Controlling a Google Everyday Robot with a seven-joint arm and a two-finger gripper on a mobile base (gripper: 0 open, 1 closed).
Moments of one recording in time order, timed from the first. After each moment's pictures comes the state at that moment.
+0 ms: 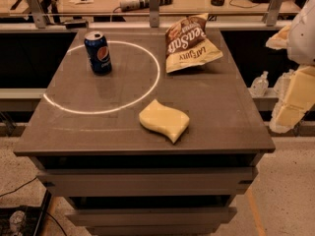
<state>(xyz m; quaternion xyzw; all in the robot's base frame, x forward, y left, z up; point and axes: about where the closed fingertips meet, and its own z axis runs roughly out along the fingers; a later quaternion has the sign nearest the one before) 0.438 -0.217 0.977 -0.60 0.78 -0.03 0.16</state>
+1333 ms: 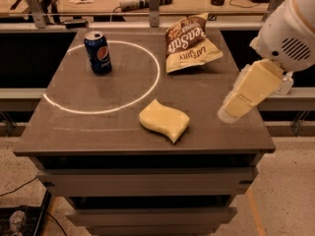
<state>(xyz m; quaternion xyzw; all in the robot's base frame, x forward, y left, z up) 0.444 -0.158 0.983 -0.49 0.84 0.03 0.23</state>
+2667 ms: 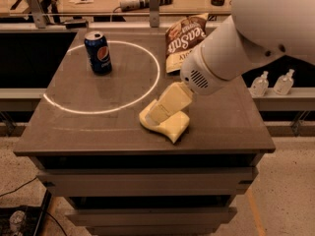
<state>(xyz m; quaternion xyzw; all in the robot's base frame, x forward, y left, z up) 0.491 -0.045 0.910 -0.44 0.85 0.12 0.28</state>
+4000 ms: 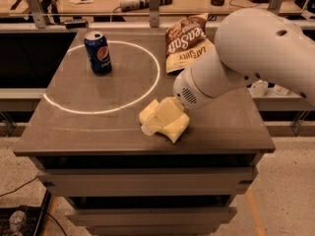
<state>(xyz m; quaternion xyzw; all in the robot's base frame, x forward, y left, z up) 0.507 -0.032 0.859 -0.44 0.84 0.13 0.28</state>
